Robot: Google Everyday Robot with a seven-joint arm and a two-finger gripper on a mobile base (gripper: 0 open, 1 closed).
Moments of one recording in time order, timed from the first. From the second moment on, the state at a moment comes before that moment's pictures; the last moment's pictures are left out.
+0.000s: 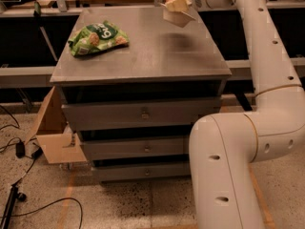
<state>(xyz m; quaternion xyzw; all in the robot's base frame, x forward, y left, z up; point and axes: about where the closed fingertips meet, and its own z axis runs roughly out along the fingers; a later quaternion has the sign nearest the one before) 0.891 -0.112 0.989 -0.37 0.72 0.12 0.57</state>
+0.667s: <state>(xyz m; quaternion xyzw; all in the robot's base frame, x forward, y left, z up) 0.908 -0.098 0.992 -0.48 0.67 -0.08 0.56</state>
